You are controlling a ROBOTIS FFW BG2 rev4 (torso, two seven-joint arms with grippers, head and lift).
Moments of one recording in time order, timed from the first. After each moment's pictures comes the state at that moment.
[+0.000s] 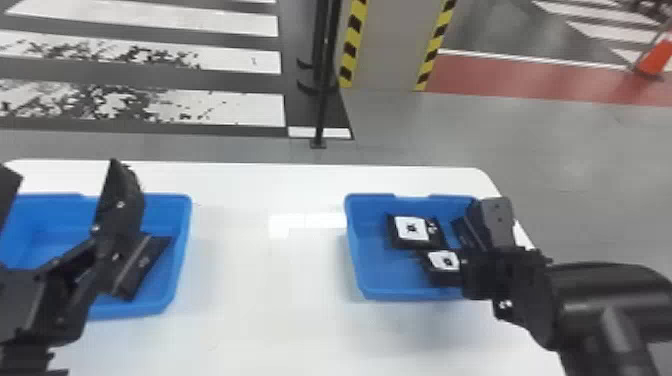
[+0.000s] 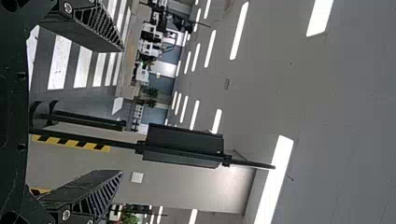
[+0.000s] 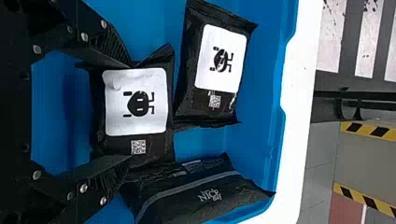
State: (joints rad) left arm 0.63 0.06 -0.09 -2.31 0.18 -0.26 0.00; right arm 0.02 -0.27 -0.09 -1.93 -0.10 1.26 0.08
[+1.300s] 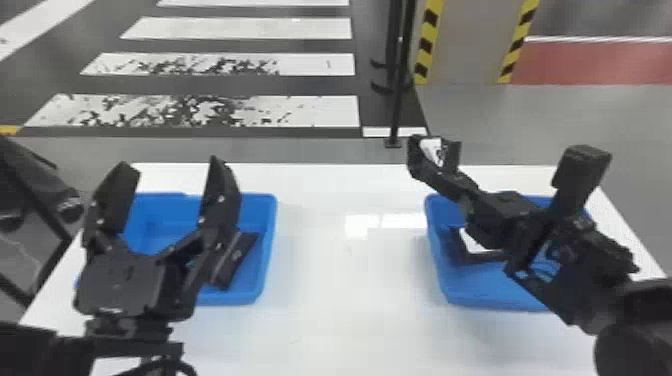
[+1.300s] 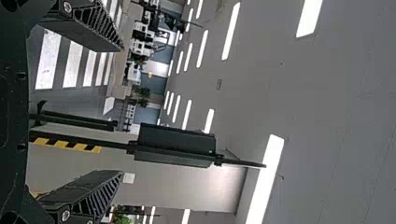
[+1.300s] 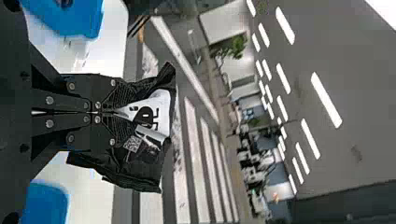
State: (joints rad) left arm 0.63 0.06 -0.09 -2.31 0.18 -0.29 0.00; right arm 0.09 -0.27 0.08 -1.97 -0.54 0.43 0.29
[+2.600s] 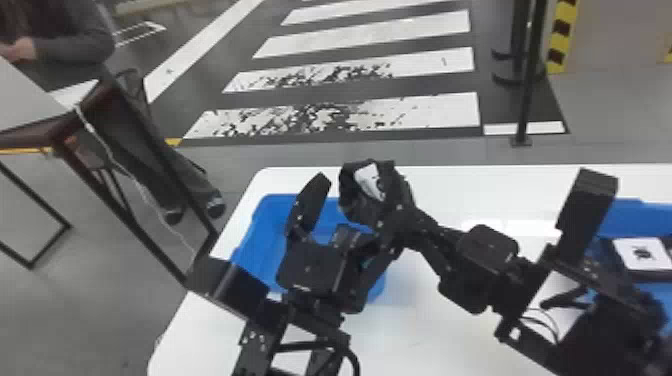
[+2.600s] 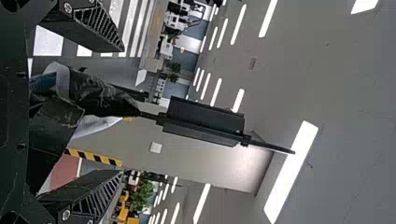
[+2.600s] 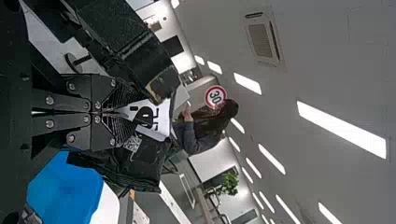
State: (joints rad) left arm 0.58 0.09 -0.16 -2.31 0.24 -0.13 -0.04; right arm -0.05 -0.35 0.64 -1.97 -0.83 0.20 0.33
